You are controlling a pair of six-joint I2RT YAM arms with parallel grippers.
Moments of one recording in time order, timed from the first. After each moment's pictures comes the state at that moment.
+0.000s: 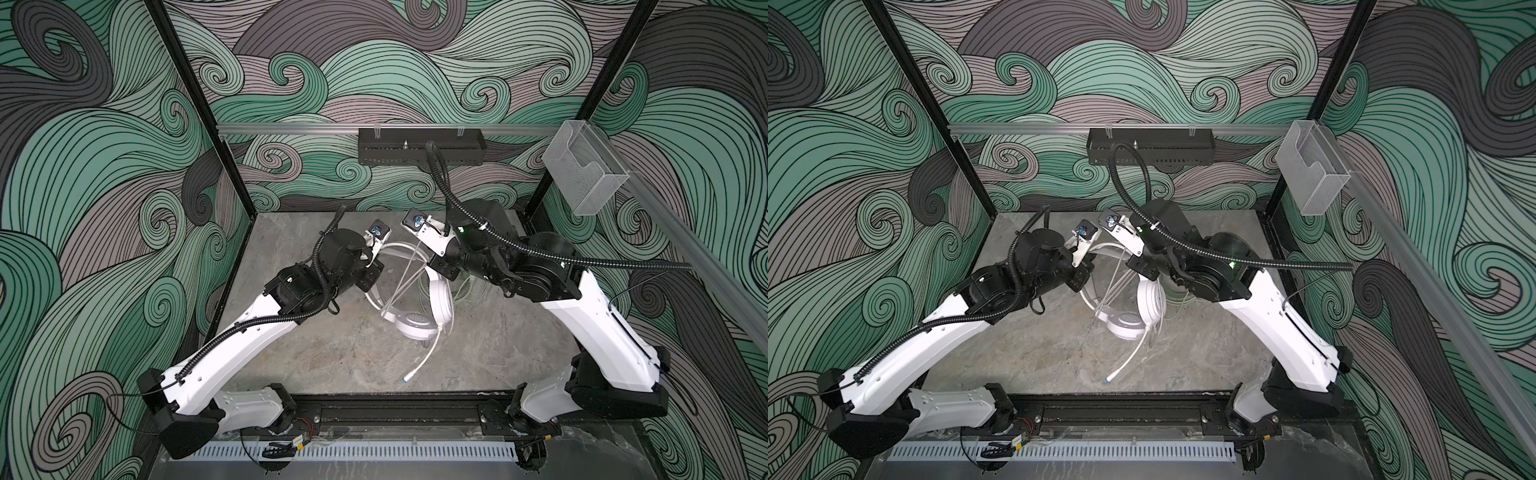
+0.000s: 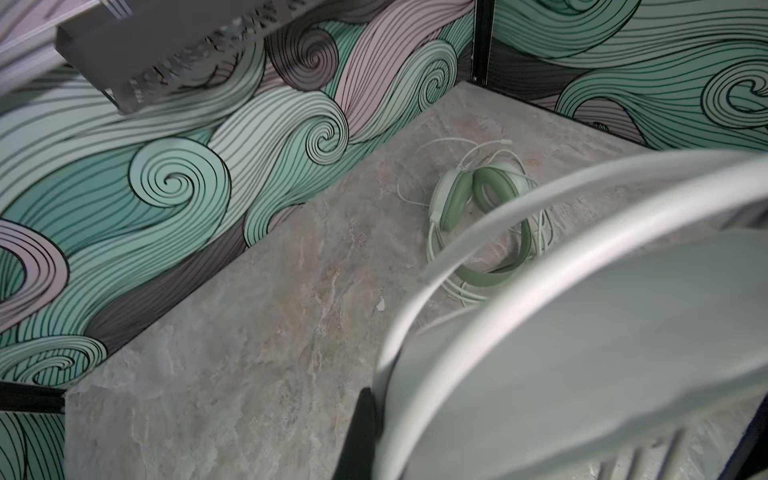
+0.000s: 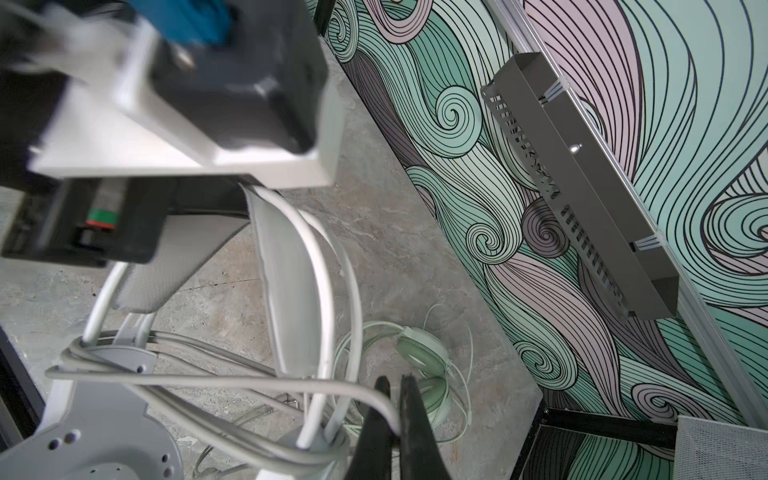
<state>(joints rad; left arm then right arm) -0.80 1.24 1.39 -0.72 -0.23 0.08 1.01 1.51 2.15 -1.25 0.39 -0.41</state>
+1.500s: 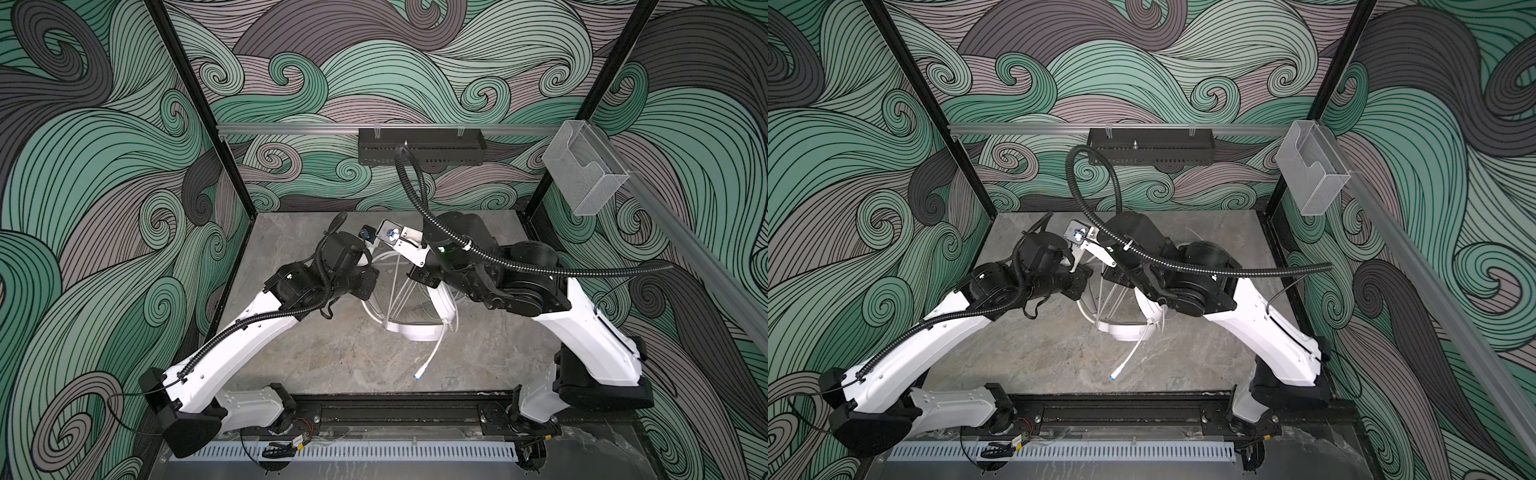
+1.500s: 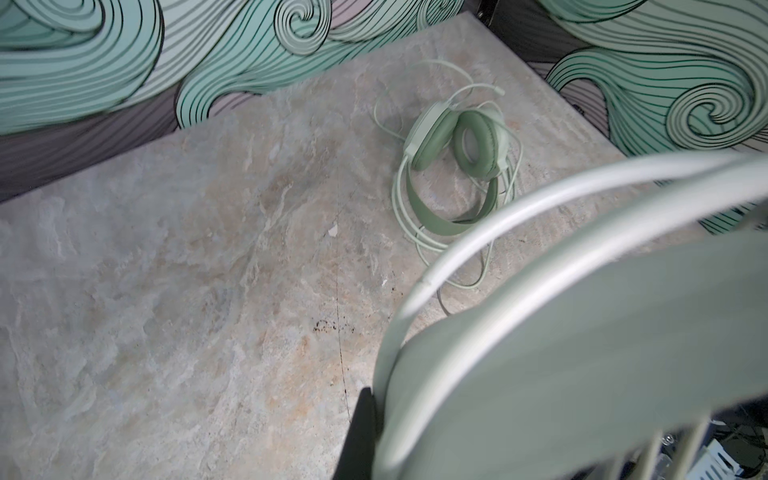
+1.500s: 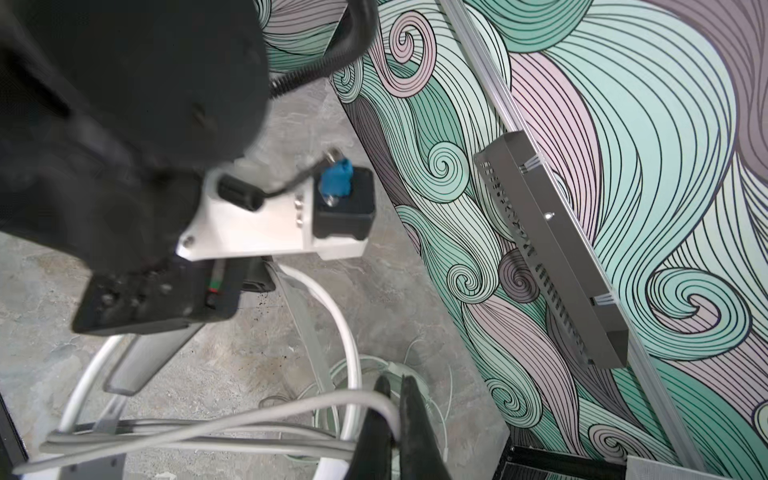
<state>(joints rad) -0.77 1.20 1.39 -0.86 -0.10 -0.14 1.14 1.59 2.26 -1.25 0.55 -0.44</state>
